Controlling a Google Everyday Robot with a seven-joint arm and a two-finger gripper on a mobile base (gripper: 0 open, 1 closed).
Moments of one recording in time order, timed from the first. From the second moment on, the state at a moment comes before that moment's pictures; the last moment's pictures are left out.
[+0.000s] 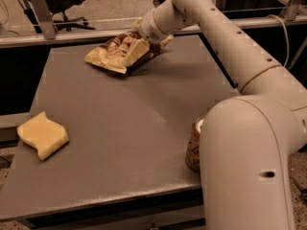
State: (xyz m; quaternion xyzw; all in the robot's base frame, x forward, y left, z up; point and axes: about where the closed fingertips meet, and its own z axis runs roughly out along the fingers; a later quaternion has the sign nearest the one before) arm 0.780 0.051 0.883 -0.63 0.64 0.16 0.41
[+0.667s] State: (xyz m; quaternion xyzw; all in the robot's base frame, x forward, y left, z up) arm 0.781 0.038 0.884 -0.63 0.65 0.16 0.40
